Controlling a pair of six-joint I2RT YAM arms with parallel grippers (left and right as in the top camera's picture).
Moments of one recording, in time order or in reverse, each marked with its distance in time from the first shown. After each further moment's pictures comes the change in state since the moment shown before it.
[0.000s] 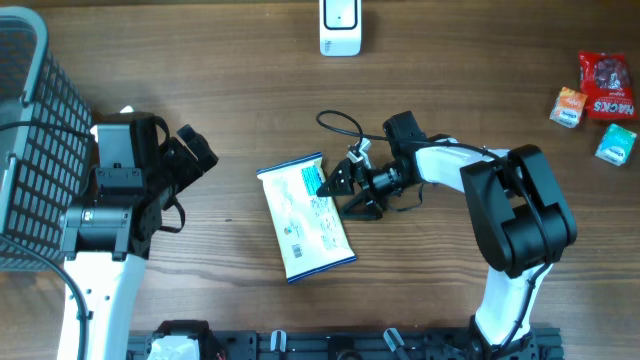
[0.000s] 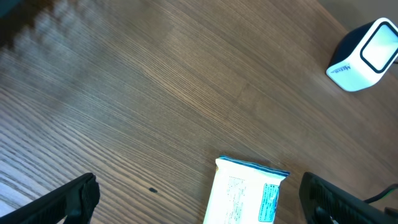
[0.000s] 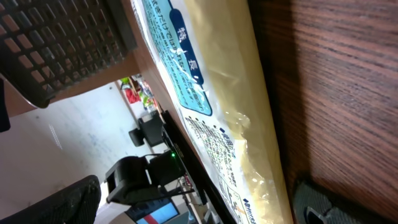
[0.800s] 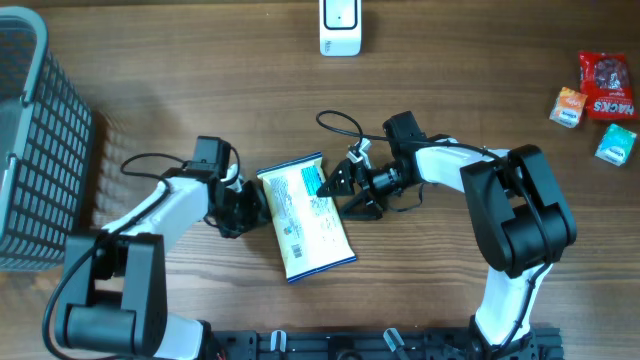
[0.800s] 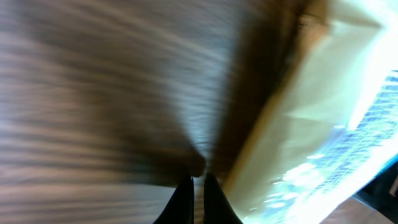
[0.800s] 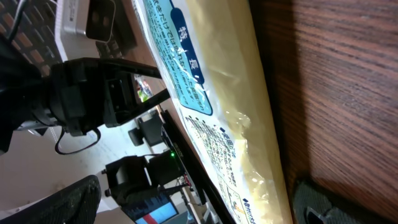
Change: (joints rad) left arm -0.102 0.571 -0.353 0.358 0.524 0.020; right arm 0.000 0.000 0.000 0.001 -0.001 -0.004
